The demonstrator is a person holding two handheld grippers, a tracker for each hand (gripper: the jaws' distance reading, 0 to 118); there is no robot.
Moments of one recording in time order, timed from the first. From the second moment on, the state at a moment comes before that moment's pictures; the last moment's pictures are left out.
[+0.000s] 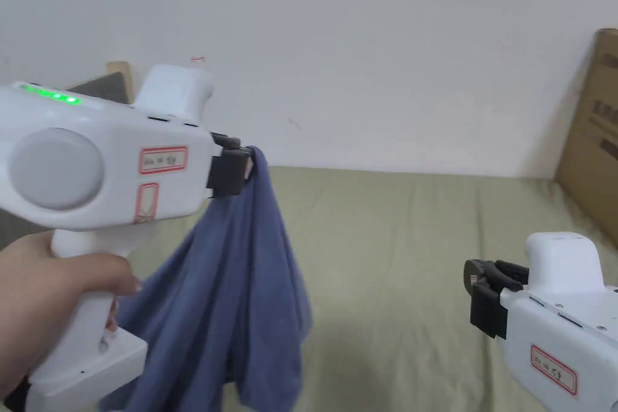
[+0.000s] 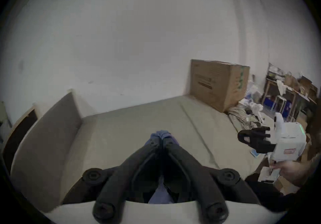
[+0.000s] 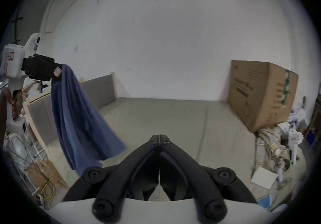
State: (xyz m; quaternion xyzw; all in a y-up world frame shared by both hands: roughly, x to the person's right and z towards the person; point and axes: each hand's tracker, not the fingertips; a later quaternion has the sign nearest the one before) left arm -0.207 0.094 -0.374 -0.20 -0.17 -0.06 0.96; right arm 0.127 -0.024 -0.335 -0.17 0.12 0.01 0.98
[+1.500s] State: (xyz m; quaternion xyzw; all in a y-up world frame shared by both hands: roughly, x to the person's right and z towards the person) left arm -0.225 -0.195 -0.534 -0.52 -0.03 0.06 0.85; right arm 0.184 -0.100 -0.382 -0.26 0.05 0.00 0.96
